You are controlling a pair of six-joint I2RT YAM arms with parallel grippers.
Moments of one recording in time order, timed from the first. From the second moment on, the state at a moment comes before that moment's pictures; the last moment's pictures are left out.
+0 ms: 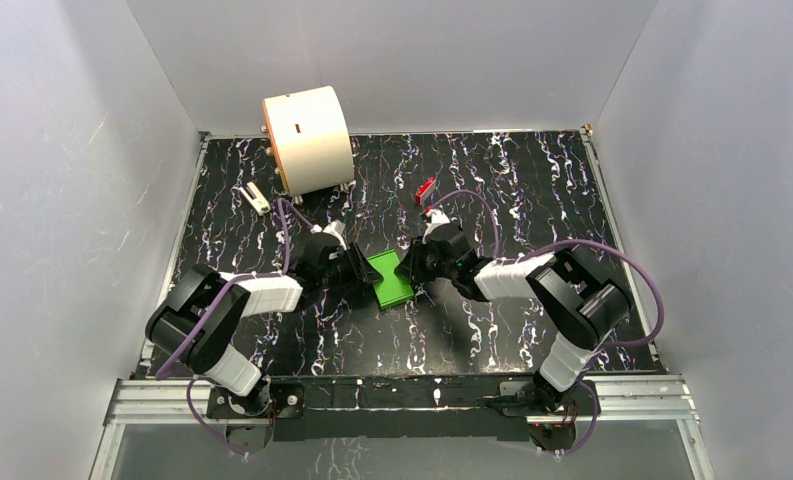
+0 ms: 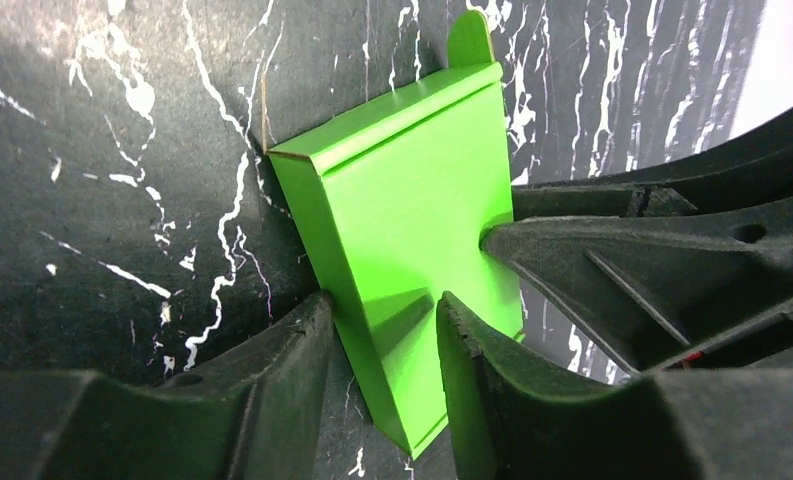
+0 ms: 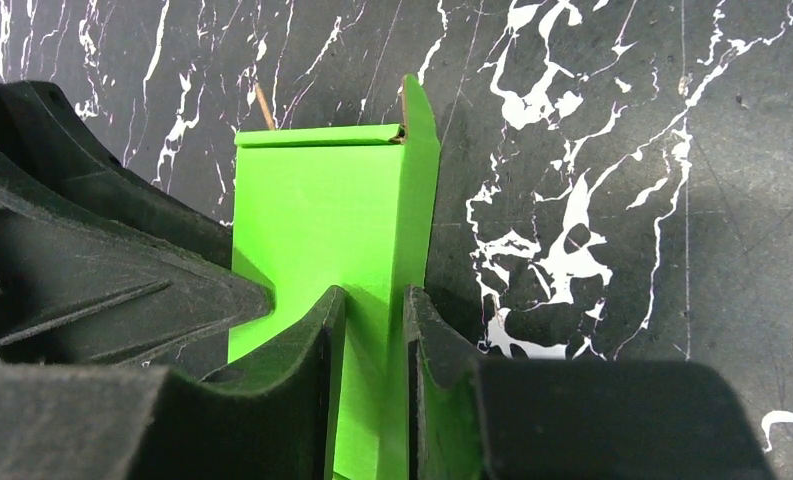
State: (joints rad) left arm -0.56 1.55 0.52 0.35 0.20 -0.90; right arm 0.74 1.70 0.70 0.42 -0.17 0.61
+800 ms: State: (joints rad) left arm -0.58 1.42 0.68 0.07 -0.18 -0.61; right arm 0.72 1.38 0.63 0.15 -0.19 0.33
